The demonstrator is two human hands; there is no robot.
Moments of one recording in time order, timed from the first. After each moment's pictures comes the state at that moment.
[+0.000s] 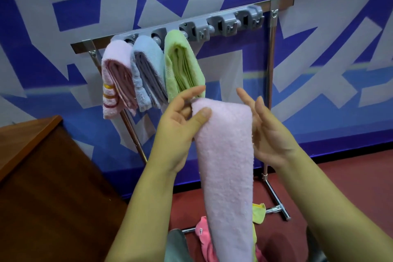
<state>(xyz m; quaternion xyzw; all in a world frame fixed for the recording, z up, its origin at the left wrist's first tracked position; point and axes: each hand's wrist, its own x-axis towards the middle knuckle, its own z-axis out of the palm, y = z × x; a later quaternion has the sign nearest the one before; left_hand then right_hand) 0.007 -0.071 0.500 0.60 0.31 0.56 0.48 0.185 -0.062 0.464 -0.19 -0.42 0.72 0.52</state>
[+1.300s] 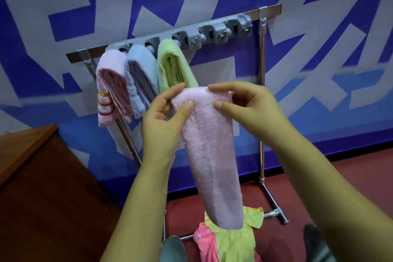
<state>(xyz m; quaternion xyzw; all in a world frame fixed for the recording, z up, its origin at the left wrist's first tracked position) 0.011 -0.069 0.513 0.58 0.33 0.66 0.35 0.182 -0.070 0.516 -0.36 -0.66 0.31 0.58</state>
